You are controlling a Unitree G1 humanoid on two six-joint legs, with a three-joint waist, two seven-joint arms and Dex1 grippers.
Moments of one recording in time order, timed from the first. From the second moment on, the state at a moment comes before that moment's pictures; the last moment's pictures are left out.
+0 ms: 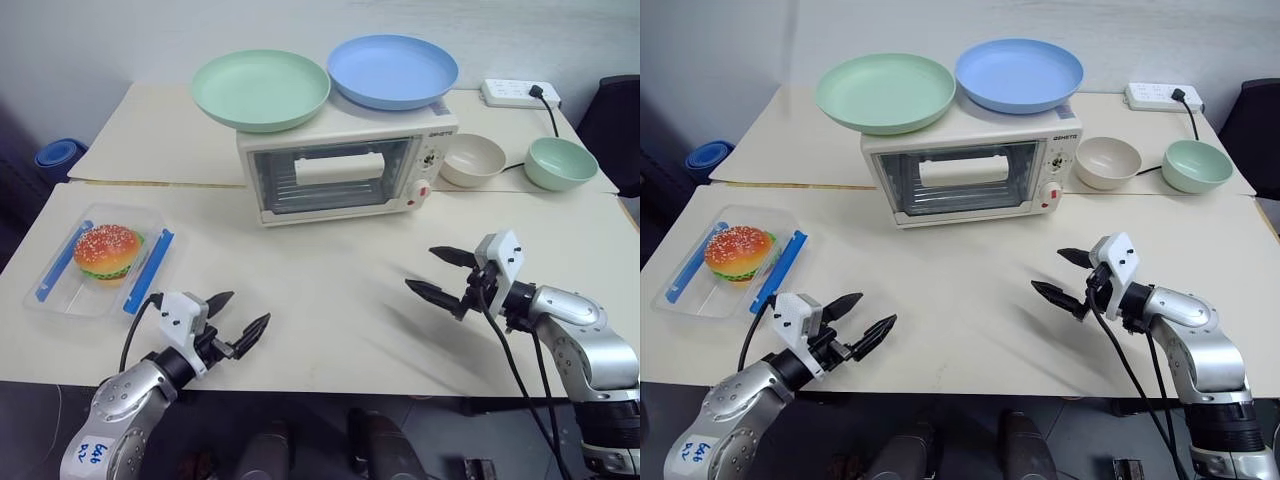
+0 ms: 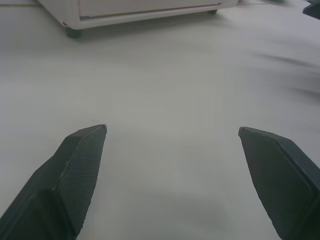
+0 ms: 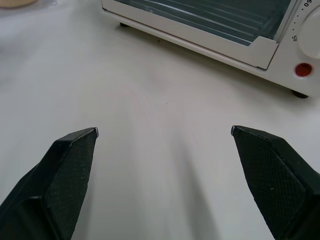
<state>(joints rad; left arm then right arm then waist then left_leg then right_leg) 0.22 0.43 0.19 -0.54 -0.46 0.46 -0.45 -0.22 -0.65 -0.13 -0.14 0.45 0.37 0.88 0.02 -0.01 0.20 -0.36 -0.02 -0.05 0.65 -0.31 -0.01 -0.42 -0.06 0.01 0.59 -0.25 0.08</state>
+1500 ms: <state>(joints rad) -0.21 0.77 0.38 -0.53 -0.90 0.76 -0.57 -0.83 -0.44 0.00 0.28 0.42 0.33 1.06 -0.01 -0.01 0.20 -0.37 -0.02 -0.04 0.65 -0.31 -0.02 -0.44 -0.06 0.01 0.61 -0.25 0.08</state>
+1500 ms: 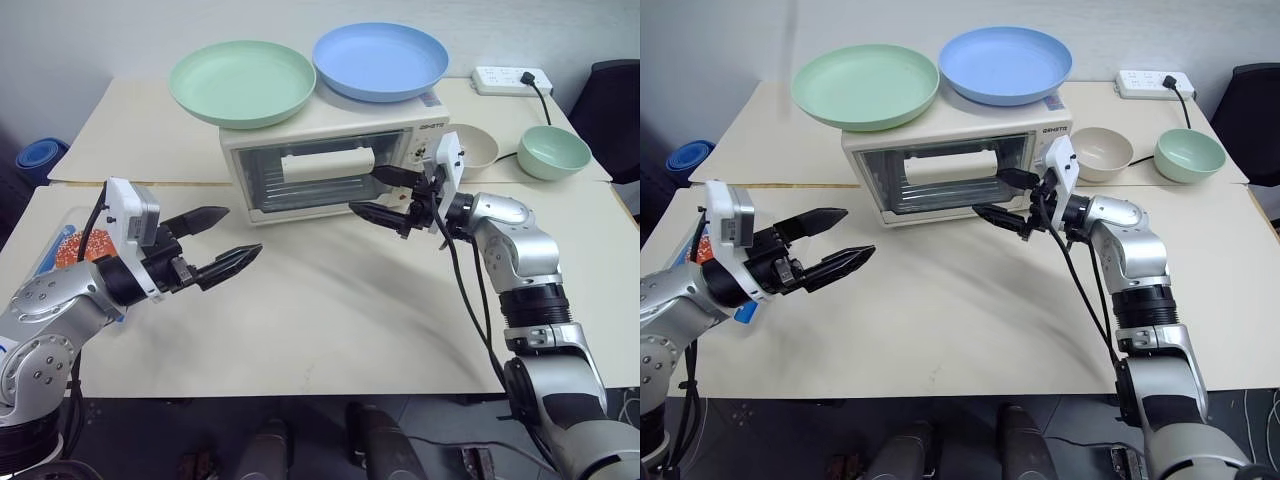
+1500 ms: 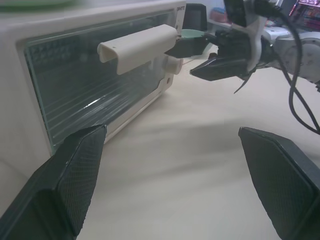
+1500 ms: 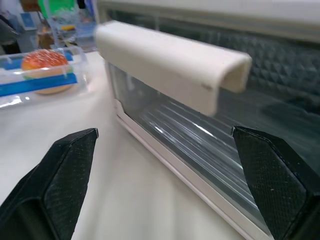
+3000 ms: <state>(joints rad) -0.27 0.76 0.36 -0.46 -0.80 0.71 -0.56 -0.83 -0.42 0.00 0.26 0.41 0.33 1.08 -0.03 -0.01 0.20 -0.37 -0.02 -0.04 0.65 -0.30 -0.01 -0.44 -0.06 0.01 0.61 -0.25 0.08</state>
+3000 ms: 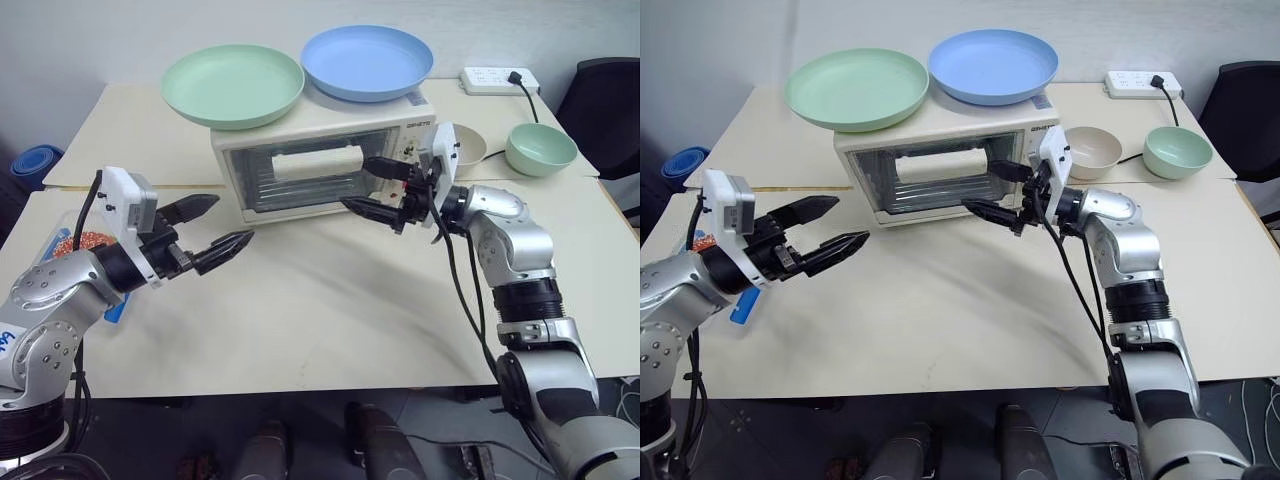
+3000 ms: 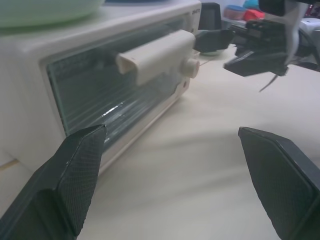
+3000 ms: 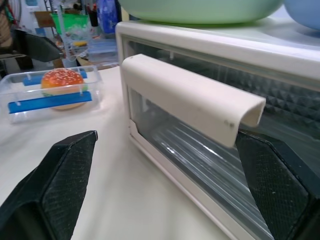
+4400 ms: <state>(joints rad) -0.44 0.72 0.03 -0.17 -0.44 0.54 -0.76 -0.23 -0.68 -0.15 -0.22 0.54 0.54 1.02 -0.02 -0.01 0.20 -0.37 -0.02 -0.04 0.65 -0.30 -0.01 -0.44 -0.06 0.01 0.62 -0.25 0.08</state>
